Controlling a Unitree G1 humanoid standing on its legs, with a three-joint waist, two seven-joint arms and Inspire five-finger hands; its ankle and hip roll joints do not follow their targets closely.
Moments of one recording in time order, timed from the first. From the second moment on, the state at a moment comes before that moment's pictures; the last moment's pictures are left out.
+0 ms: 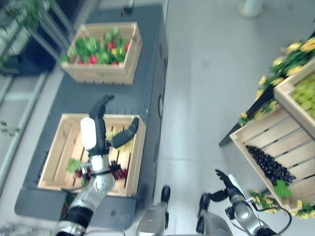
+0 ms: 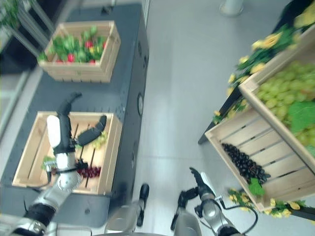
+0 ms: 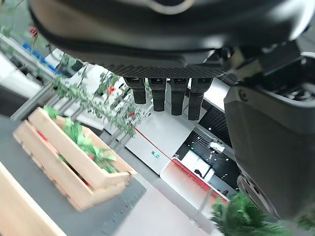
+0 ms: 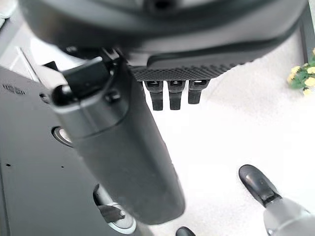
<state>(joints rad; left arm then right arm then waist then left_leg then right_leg) -0.29 0.65 -0.21 0.49 0.38 -0.53 0.90 -0.20 -0.37 0.44 0.96 0.04 -0.27 -0.30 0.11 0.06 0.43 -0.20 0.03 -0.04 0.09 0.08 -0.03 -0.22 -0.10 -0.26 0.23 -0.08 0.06</state>
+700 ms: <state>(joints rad) -0.65 0.97 -0.27 0.72 0.38 -0.30 0.91 -0.25 -0.41 0.46 0.90 0.06 -0.29 -0.31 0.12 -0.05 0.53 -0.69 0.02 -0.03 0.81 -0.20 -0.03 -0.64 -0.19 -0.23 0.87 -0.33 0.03</state>
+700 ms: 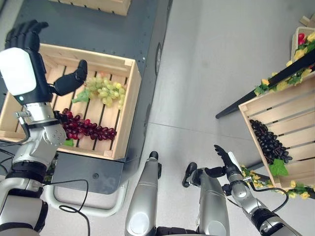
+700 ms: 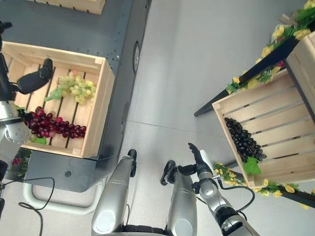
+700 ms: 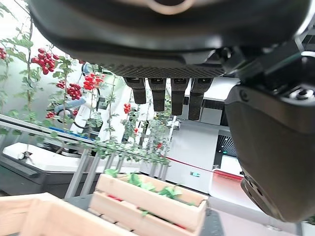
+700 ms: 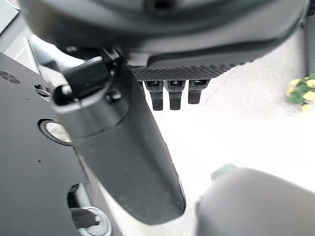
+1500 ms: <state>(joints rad) -0.69 1.13 -0.54 0.83 0.62 -0.23 0.63 -0.32 -0.41 0.48 0.91 0.09 -0.30 -0.27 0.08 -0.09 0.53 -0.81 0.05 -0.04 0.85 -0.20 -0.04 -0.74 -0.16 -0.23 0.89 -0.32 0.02</state>
